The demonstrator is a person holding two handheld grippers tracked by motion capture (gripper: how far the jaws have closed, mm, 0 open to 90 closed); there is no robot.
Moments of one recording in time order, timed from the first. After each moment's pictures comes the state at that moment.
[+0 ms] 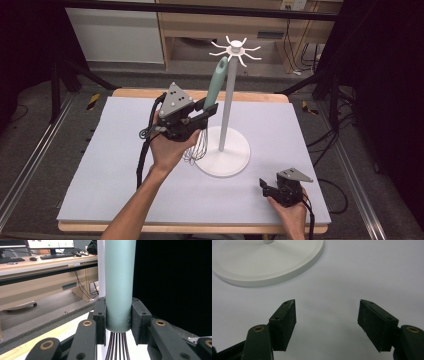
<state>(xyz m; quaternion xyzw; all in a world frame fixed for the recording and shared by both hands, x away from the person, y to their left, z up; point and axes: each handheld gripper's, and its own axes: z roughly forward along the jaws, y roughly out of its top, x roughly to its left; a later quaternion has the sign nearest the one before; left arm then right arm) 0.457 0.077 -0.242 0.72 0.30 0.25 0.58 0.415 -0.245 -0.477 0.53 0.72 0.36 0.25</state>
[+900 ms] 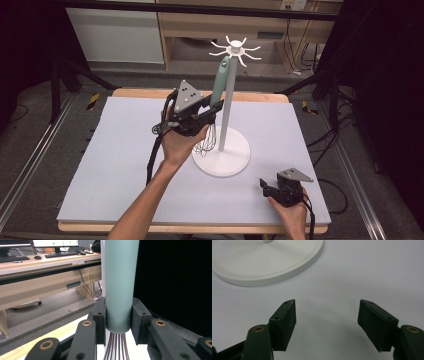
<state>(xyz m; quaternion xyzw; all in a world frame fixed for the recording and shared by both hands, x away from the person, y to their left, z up) 0.475 0.058 -0.251 0.72 0.31 0.27 0.57 0.416 -0.247 -0.477 0.53 0.72 0.36 0.25</state>
